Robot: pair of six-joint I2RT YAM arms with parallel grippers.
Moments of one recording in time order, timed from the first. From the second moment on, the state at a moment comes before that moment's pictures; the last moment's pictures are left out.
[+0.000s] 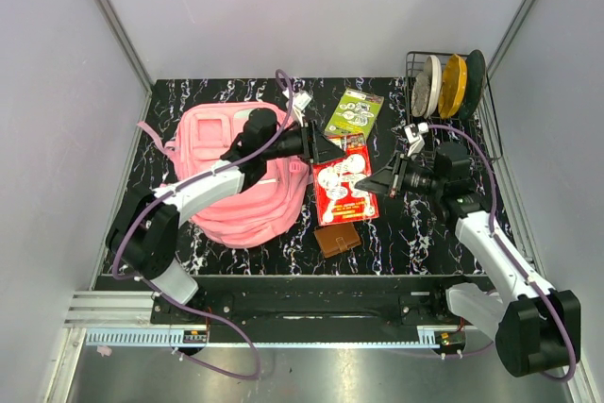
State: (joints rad) left arm -0.60 1.60 1.07 0.38 0.65 -0.68; right arm 0.20 1.01 0.65 0.02 -0.91 0.76
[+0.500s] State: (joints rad) left arm -0.57 1.40 1.01 0.22 0.50 -0.62; right arm 0.20 1.03 0.72 -0.04 -0.76 0.76
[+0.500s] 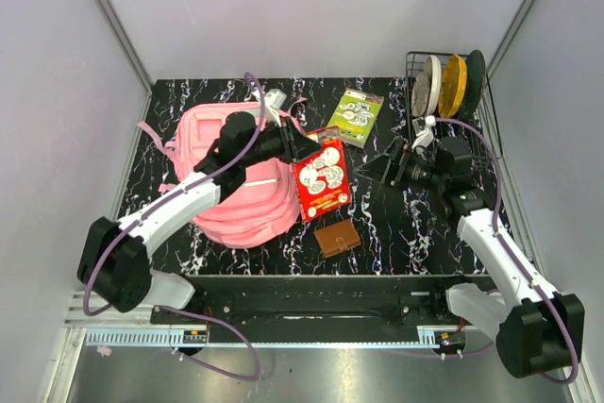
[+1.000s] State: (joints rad) left arm -0.47 1.12 0.87 0.27 0.23 -0.79; right arm 0.40 0.99 0.51 0.25 -0.65 1.12
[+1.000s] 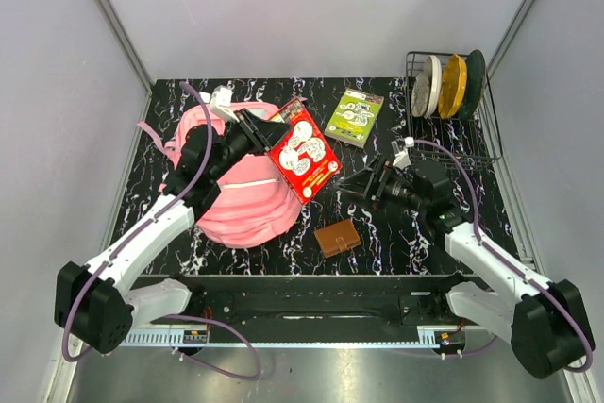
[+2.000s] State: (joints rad) left arm -0.44 1.13 0.68 0.61 0.25 -1.05; right arm 0.56 1.26 0.53 0.83 -0.49 1.34
